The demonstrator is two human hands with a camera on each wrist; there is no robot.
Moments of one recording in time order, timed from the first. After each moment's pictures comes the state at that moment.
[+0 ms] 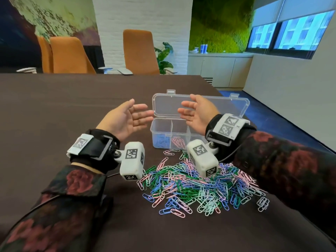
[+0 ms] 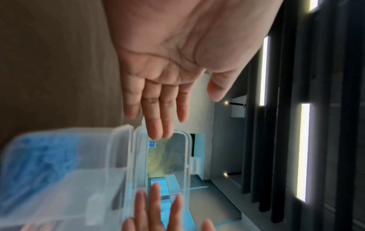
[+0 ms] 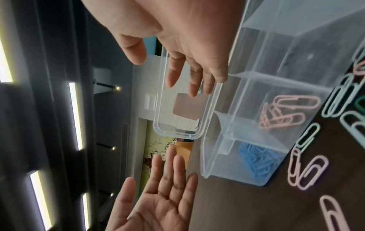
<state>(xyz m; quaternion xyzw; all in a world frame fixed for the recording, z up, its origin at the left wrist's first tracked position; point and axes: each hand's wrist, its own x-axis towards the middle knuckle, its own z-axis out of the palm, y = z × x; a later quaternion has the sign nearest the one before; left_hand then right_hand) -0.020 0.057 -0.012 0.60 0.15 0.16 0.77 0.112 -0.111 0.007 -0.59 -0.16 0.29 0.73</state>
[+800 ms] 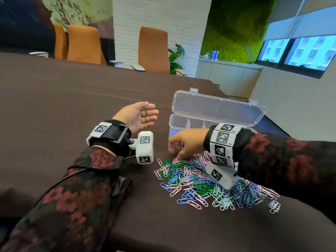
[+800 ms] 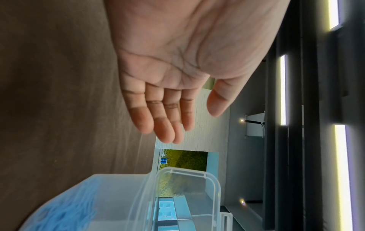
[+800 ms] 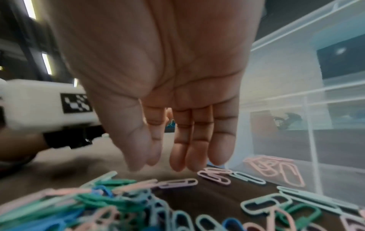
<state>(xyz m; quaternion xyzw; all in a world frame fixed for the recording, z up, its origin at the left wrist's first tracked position) -0.030 0.090 -0.035 0.57 0.18 0.19 0.78 0.044 -0.093 -0.012 -0.79 -0.58 0.15 -0.08</state>
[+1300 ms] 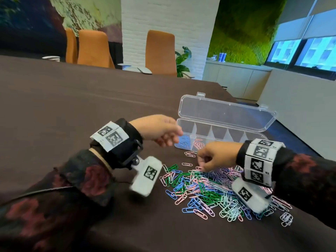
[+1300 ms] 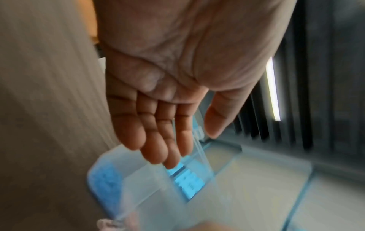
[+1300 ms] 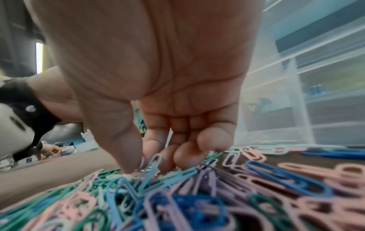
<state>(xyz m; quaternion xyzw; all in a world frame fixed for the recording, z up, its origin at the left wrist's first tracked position) -0.046 0.035 -0.010 0.83 0.10 0.02 0.54 0.074 -0.137 -0.025 -0.81 -0.55 0.20 -0.03</state>
